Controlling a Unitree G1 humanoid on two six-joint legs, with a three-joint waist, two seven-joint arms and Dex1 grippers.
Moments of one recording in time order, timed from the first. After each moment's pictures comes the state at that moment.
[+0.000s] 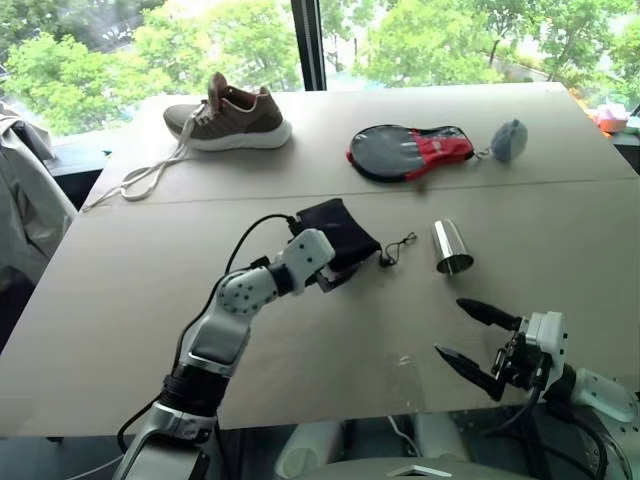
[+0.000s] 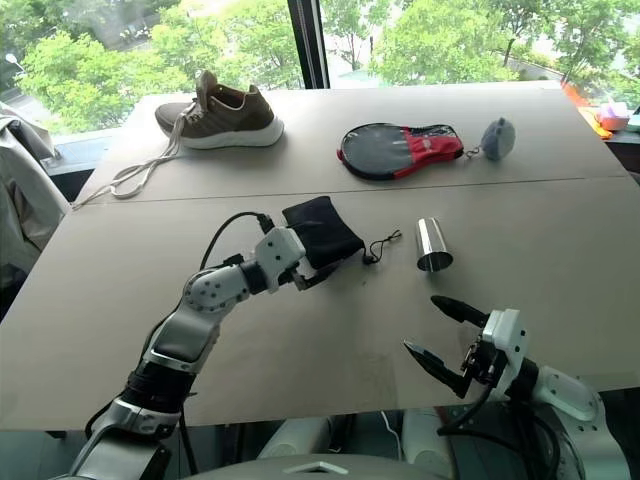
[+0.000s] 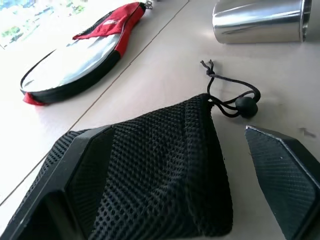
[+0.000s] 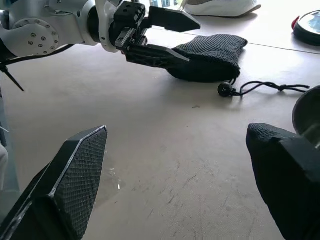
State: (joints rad) left arm -0.31 0.44 -0.22 -0.02 0.04 0.00 -0.68; right arm 0.38 -0.49 -0.08 -0.38 0.51 -0.03 0.97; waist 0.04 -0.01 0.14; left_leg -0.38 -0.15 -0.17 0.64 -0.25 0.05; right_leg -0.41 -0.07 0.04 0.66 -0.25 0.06
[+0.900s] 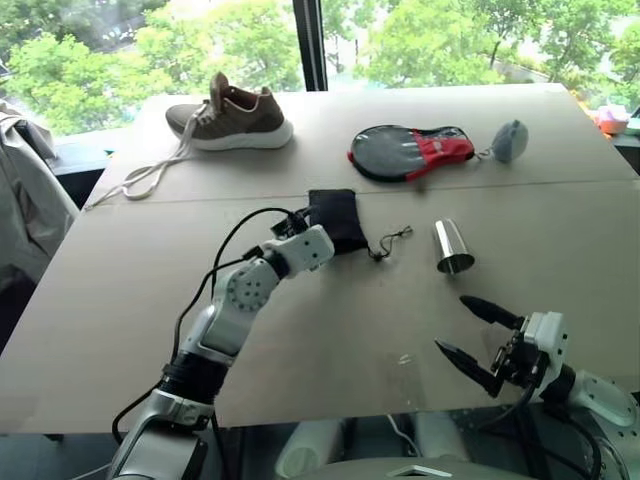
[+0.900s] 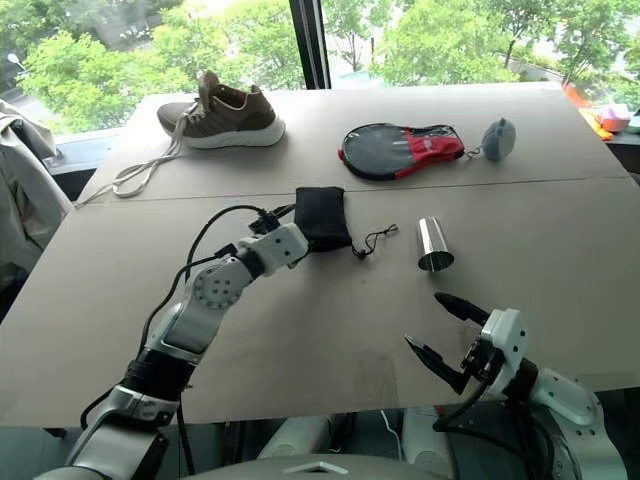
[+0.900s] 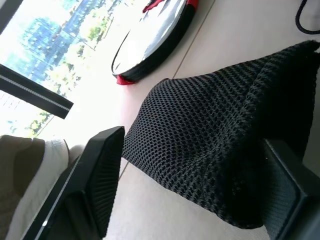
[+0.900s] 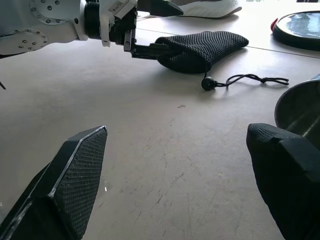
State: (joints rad) left arm -0.36 0.47 -0.21 0.06 0.39 -0.07 -0.36; right arm 0.39 -0.47 -0.07 -0.37 0.48 -0.05 0.91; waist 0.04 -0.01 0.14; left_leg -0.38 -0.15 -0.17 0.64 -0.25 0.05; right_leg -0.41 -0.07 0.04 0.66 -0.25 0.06
